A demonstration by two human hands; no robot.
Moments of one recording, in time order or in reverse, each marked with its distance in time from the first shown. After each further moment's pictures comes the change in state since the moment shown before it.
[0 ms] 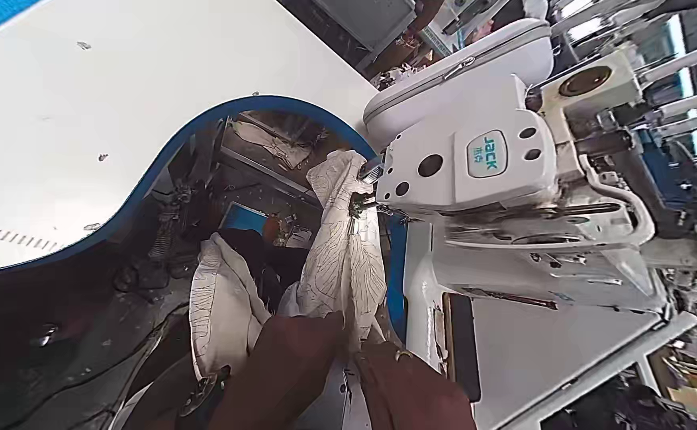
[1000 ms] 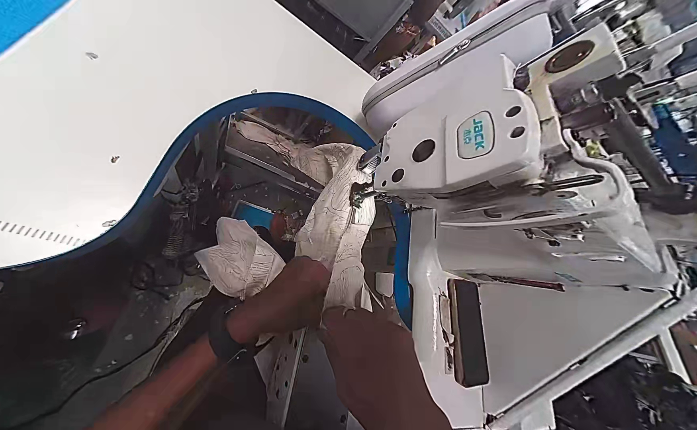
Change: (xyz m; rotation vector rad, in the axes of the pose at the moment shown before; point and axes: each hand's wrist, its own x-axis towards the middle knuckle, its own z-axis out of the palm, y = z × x) left_hand 0.048 -0.044 -0.012 -0.469 -0.459 0.003; right_hand 0.016 -0.006 0.027 0.002 -0.017 -0.114
